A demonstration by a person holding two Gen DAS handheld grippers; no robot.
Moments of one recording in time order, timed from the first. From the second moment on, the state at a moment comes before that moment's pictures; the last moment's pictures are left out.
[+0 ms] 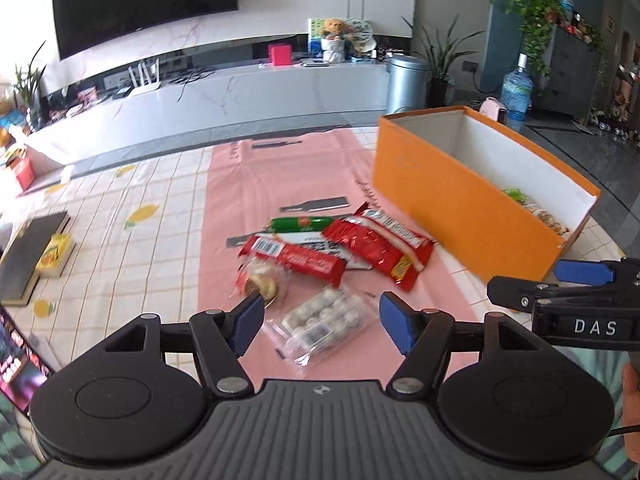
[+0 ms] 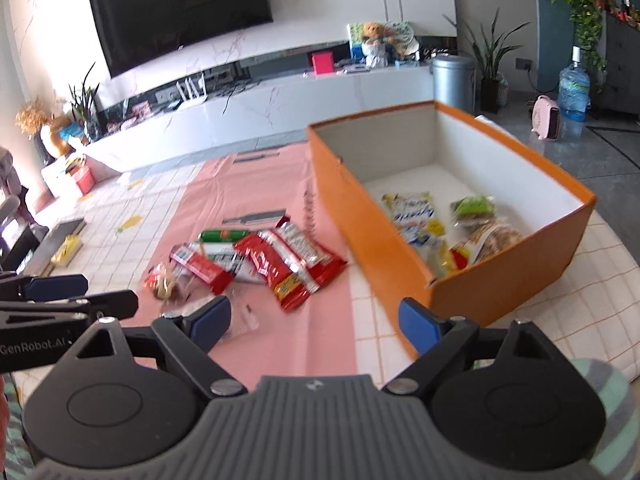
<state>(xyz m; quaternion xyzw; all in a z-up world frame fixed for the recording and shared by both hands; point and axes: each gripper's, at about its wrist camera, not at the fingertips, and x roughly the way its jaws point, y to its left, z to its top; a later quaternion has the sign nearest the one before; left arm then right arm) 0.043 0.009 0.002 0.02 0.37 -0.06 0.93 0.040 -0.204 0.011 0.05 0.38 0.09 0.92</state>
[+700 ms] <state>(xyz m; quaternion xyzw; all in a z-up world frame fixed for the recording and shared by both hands) 0.083 0.045 -0.058 -0.02 0.41 -0.11 0.90 0.086 -0.156 -0.053 0.01 0.45 0.14 0.88</state>
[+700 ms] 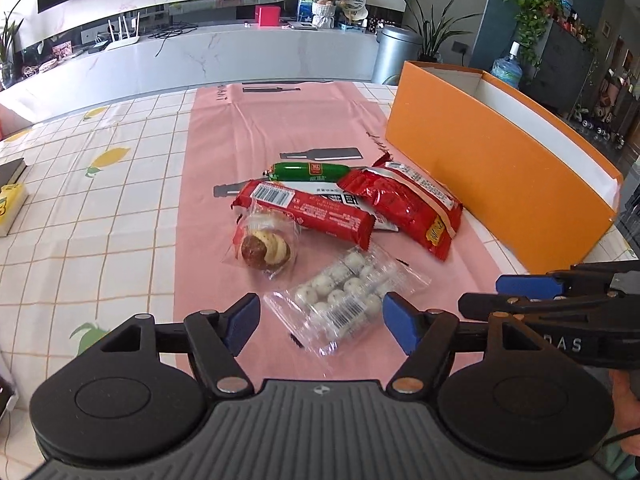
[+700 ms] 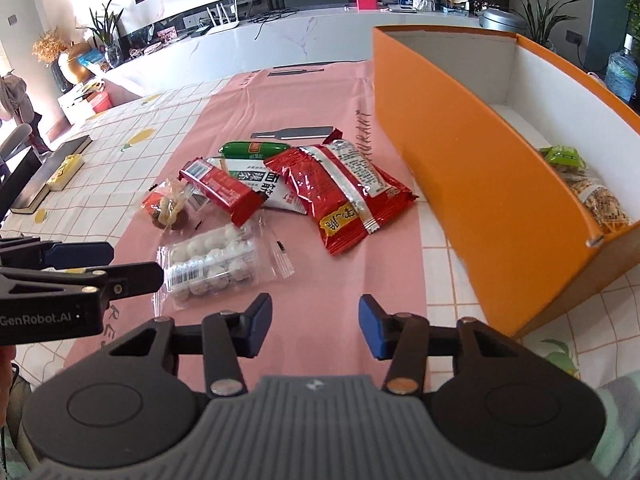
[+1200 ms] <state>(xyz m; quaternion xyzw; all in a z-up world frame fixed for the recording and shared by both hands) 0.115 0.050 -0.084 -0.03 0.44 -0.16 0.88 0.122 -0.137 -0.078 0.01 0.46 0.16 0.87</state>
